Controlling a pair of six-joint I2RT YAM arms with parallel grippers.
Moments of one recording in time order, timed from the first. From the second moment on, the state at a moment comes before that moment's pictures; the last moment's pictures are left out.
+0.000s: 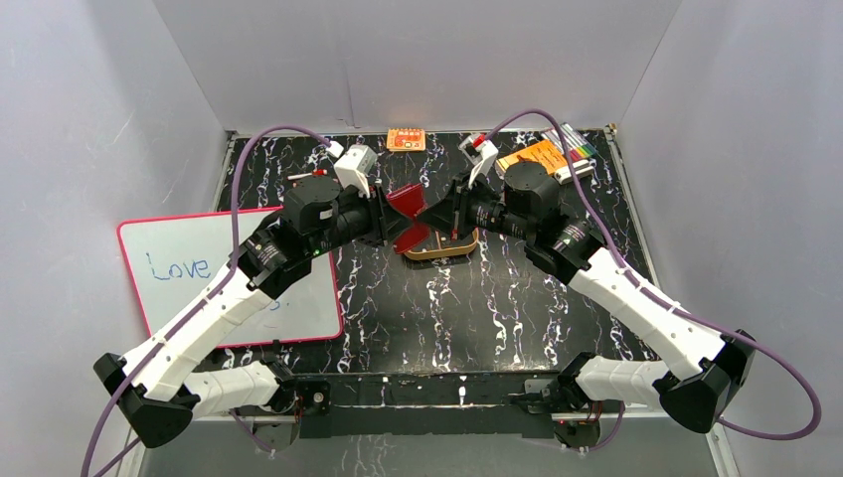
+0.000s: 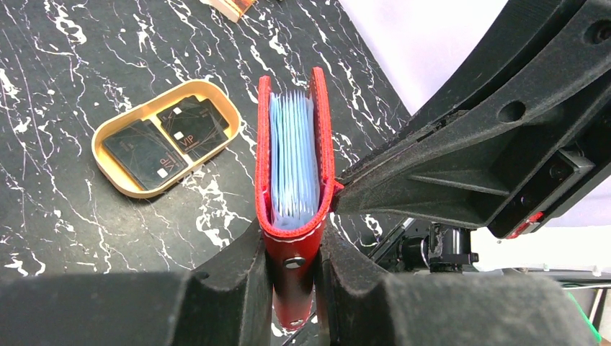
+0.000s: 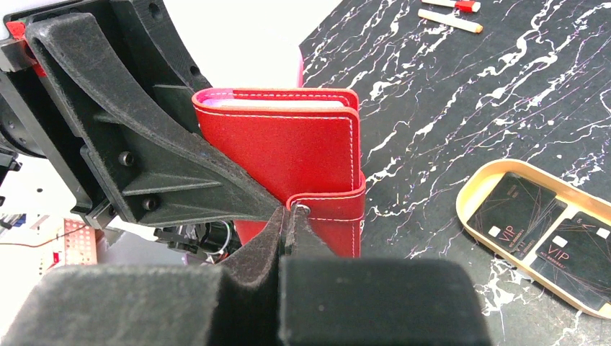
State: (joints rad) left arm -0.77 1.09 1.23 -0.46 0.09 -0.50; right arm 0.79 1.16 1.20 -0.23 -0.33 0.47
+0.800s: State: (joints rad) left arm -0.75 1.09 1.23 -0.45 0.11 -0.54; right arm 0.79 1.22 1.26 -0.28 -0.34 0.48
